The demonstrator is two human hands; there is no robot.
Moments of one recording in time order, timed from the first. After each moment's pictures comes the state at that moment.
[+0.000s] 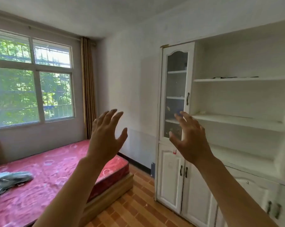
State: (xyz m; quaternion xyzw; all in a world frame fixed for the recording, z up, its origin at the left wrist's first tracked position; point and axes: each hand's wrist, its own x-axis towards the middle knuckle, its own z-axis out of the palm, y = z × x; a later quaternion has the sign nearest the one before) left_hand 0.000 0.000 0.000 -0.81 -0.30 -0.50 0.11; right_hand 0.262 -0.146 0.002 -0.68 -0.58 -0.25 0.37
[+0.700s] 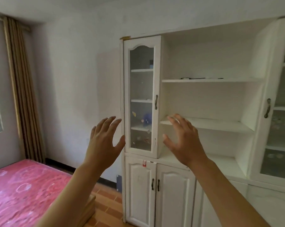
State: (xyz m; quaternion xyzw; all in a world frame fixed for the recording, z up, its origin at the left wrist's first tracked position) left_hand 0.236 0.225 -0.004 -0.86 -0.19 -0.48 0.01; right_hand 0.443 0.021 0.011 -0.76 -0.48 -0.28 0.32
